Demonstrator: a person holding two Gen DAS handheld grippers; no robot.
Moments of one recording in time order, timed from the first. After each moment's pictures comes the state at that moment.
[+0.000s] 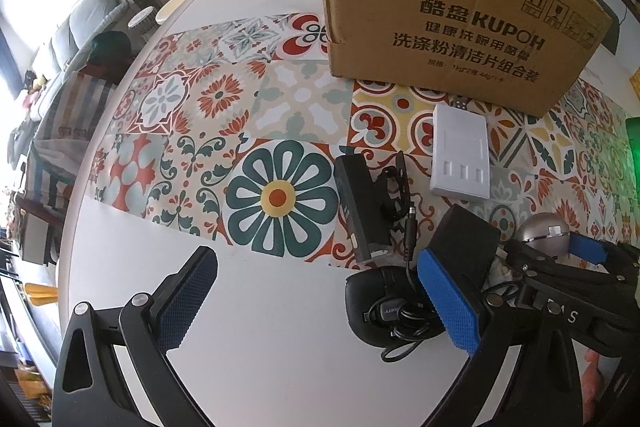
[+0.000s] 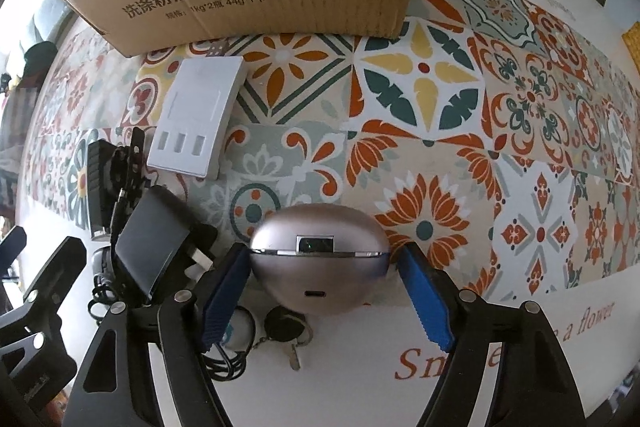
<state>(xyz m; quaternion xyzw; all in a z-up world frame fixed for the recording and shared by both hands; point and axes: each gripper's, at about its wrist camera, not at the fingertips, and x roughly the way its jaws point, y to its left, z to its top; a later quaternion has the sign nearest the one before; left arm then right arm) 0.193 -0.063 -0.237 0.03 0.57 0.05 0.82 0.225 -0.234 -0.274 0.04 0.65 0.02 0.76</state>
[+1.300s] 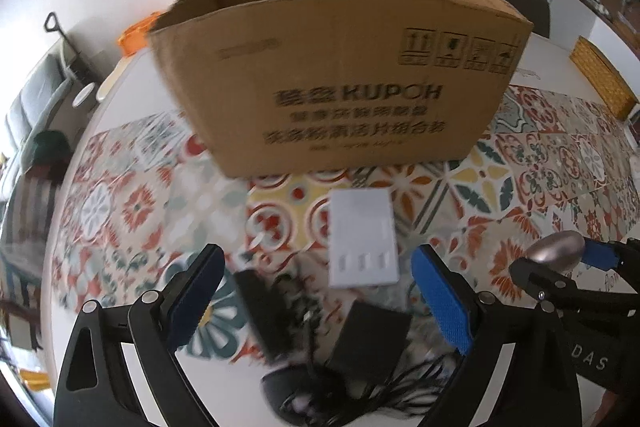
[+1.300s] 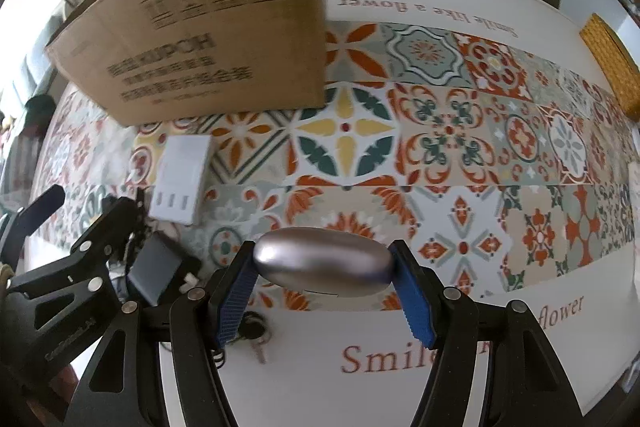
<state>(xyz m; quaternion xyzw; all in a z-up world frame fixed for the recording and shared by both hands) 0.232 -0.130 -0.220 0.08 0.50 -0.08 0.86 0.208 -0.276 -0.220 0.06 0.59 -0.03 0.80</state>
